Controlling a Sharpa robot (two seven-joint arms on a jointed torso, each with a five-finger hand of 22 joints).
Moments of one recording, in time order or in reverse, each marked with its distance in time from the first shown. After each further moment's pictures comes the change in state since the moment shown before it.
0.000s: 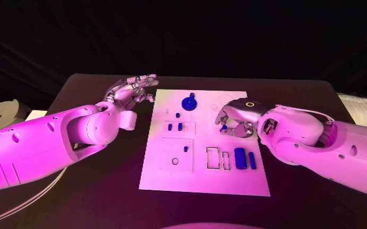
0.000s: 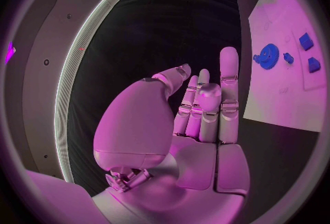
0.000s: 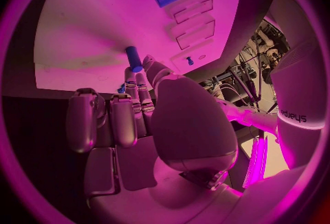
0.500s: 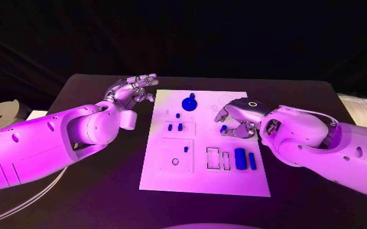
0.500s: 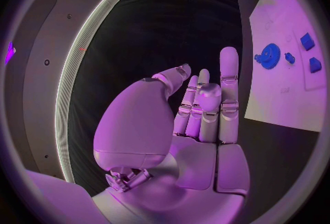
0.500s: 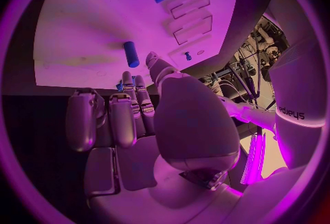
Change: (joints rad) left arm 0.001 0.000 0.002 0.001 0.002 -0.004 0.002; left_hand 0.000 0.000 0.000 0.000 0.000 0.000 0.000 0.000 0.000 0.000 0.000 0.000 0.000 0.000 0.000 0.000 0.000 0.000 0.000 0.000 0.000 0.000; right arm 0.000 -0.017 0.000 0.019 0.014 -0.038 0.011; right_hand -0.047 -0.048 -0.020 -0.006 0.000 -0.050 -0.011 -0.010 -0.007 -0.105 0.030 -0.035 -0.002 -0.002 0.009 0.000 0.001 0.000 -0.009 0.010 0.000 -0.001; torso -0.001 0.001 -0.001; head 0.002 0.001
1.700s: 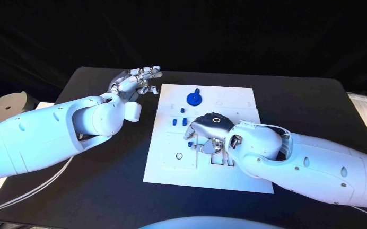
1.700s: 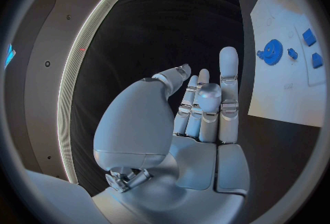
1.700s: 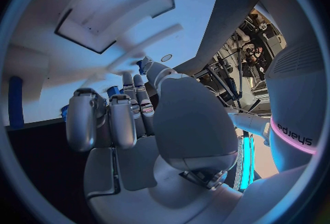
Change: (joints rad) left arm 0.004 -0.008 0.006 0.008 0.001 -0.026 0.005; left_hand 0.000 0.000 0.003 0.003 0.000 0.004 -0.004 0.000 0.000 0.007 0.000 -0.009 0.000 0.003 -0.003 0.000 0.005 0.000 0.004 -0.004 0.000 0.001; right arm -0.088 0.253 -0.029 -0.083 -0.024 -0.002 0.044; right_hand -0.003 0.008 0.103 -0.029 0.000 0.023 0.023 0.000 0.001 0.003 0.002 -0.019 0.004 0.004 0.004 0.016 0.006 0.000 -0.004 -0.004 0.008 0.012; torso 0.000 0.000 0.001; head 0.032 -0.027
